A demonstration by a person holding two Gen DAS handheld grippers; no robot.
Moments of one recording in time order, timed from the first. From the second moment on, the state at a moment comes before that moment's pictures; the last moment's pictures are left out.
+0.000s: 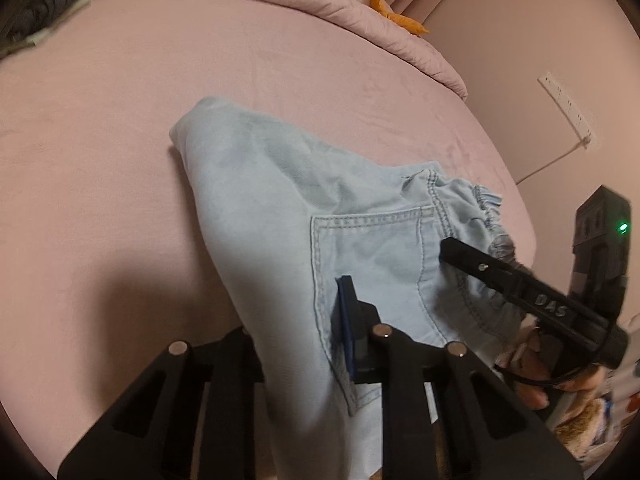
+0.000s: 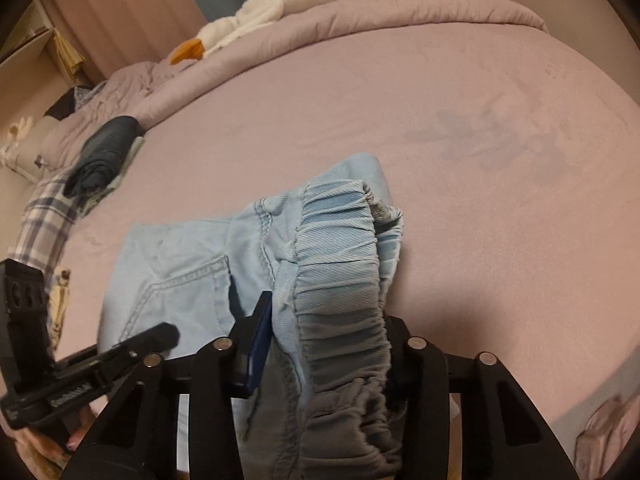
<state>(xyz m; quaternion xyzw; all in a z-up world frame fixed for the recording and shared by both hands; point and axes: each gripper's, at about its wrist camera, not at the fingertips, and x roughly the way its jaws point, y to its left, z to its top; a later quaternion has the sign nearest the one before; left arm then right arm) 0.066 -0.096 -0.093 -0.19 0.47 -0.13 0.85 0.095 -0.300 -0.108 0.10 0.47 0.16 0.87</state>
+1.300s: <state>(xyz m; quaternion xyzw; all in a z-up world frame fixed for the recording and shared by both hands) 0.000 0.007 -0.018 -0.17 0.41 -0.07 0.89 0.052 -0.208 -0.052 0.06 0.41 0.20 0.89</state>
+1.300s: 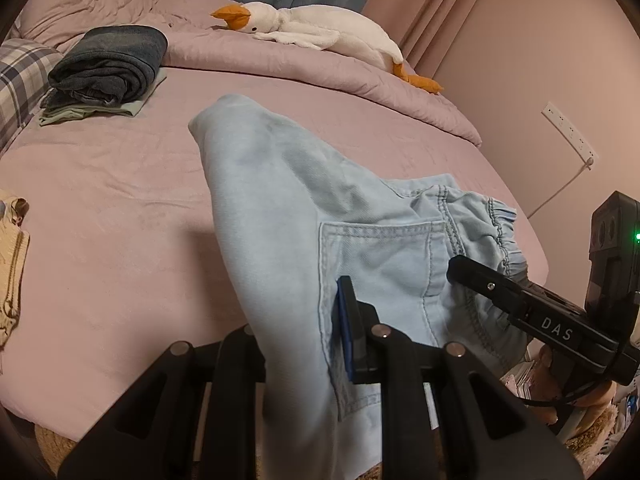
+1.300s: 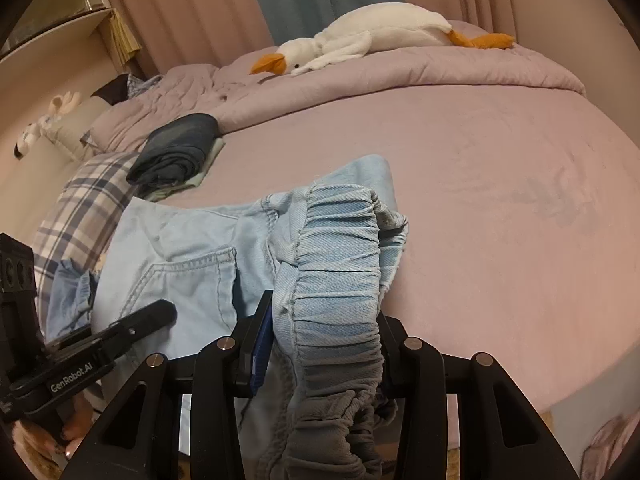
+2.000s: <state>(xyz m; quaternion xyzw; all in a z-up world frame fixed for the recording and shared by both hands) 0.024 0.022 -0.013 -0.16 0.42 -0.07 0.89 0.069 -0.185 -0.045 0.04 0.42 0.19 0.89</state>
